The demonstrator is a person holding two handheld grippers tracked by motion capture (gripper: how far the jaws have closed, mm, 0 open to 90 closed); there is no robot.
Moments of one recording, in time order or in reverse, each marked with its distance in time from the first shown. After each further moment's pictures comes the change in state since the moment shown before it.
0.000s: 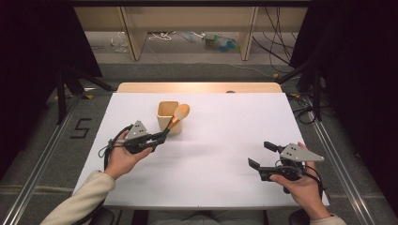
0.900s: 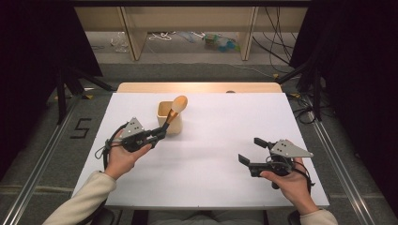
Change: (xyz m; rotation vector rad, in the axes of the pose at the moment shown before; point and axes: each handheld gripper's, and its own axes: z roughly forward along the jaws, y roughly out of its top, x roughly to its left) left arm -0.003 0.008 -0.007 -0.108 0.000 -0.053; right arm 0.013 0.008 0.027 -0.047 0.045 0.048
